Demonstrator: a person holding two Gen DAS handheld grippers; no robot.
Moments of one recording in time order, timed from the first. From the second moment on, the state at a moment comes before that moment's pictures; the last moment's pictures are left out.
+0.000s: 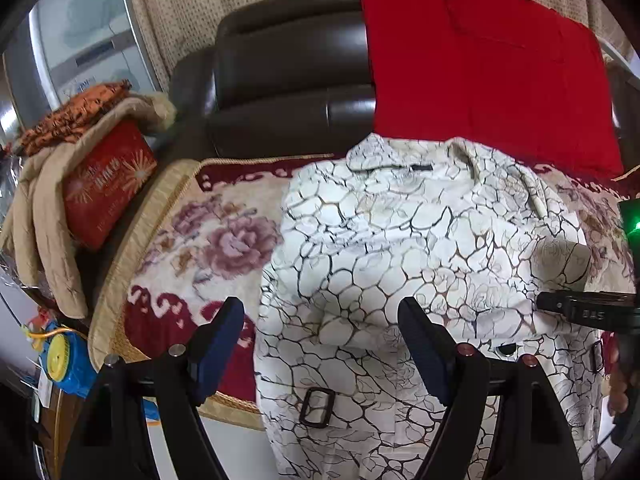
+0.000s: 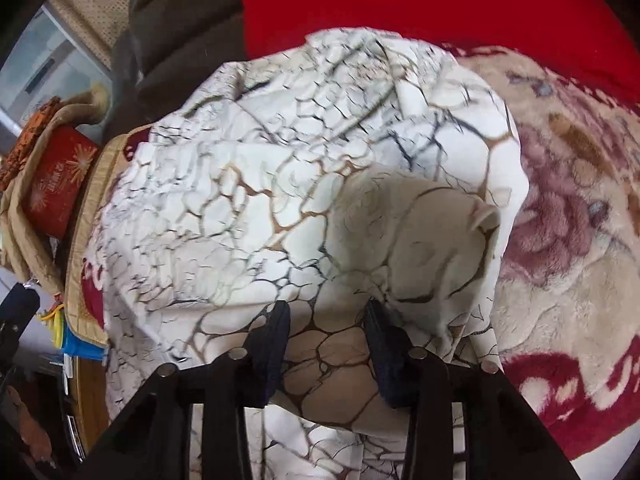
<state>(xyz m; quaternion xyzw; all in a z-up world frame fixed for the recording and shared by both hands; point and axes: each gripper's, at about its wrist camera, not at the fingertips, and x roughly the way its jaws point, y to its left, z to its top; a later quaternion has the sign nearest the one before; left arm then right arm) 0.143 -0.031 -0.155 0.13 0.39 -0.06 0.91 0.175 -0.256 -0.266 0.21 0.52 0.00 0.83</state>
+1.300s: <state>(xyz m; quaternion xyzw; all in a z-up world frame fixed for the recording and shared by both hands) 0.060 0.167 -0.385 -0.31 0.58 -0.31 0.69 -0.075 -0.377 -0.268 0.40 0.48 0.02 0.78</state>
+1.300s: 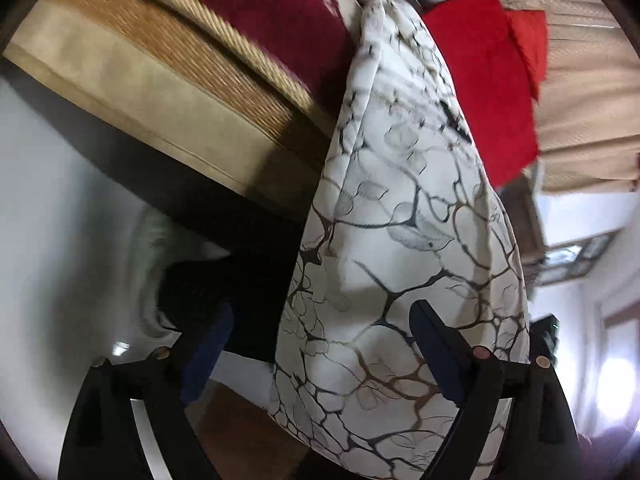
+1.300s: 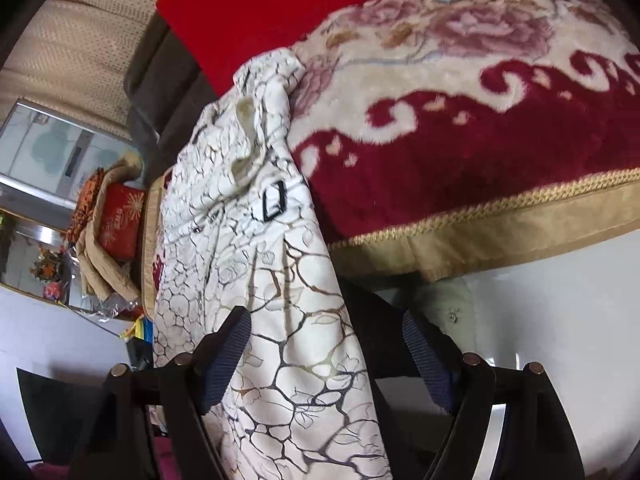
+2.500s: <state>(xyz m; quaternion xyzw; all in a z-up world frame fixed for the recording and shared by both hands) 0.032 0.136 -0.354 -0.35 0.51 -0.43 0.66 -0.094 -0.345 -0.358 0.53 0.51 0.14 0.66</state>
